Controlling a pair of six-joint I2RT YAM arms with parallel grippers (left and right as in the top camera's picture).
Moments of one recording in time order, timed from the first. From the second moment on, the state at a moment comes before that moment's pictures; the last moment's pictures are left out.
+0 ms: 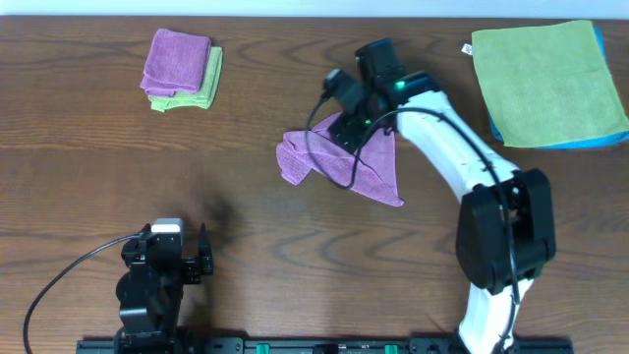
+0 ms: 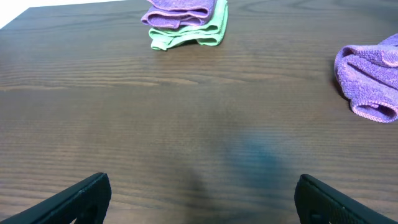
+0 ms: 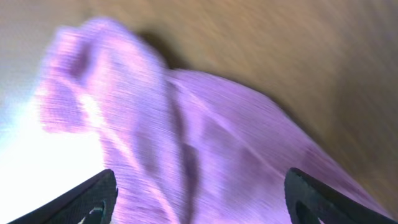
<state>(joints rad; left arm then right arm) 0.06 0.01 0.15 -0.57 0.02 0.09 0.40 2.03 1.62 -0.76 -0.23 -0.46</state>
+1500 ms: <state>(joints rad) 0.06 0.01 0.15 -0.57 0.02 0.09 0.53 2.14 1.62 -0.61 -0.34 -0.48</state>
